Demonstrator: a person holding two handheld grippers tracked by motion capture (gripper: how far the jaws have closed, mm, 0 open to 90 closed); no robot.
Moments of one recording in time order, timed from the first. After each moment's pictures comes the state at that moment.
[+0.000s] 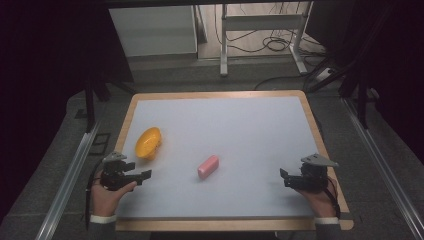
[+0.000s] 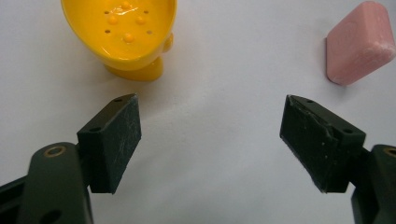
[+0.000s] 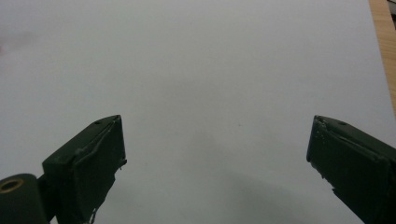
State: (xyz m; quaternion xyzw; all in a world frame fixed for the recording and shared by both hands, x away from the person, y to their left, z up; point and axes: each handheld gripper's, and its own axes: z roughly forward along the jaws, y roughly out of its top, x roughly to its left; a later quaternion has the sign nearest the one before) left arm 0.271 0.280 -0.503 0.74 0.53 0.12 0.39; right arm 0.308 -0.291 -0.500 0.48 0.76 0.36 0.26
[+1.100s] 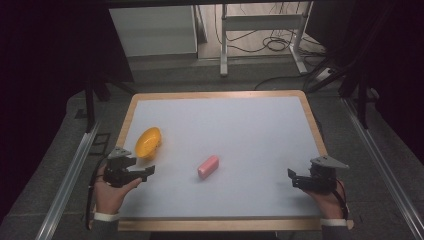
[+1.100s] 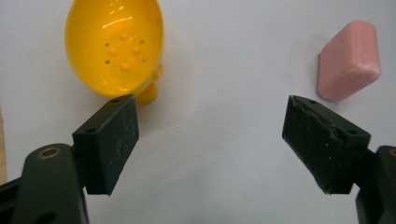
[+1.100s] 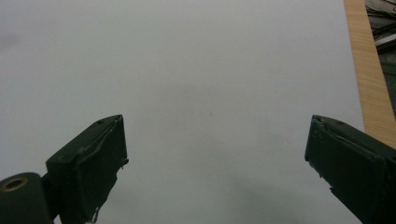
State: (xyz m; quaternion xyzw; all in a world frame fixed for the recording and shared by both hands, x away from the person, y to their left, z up) left arm 0.272 0.257 -0.475 0.75 0.53 0.15 0.37; right arm 0.305 -0.313 -0.500 0.49 0.75 0.36 0.26
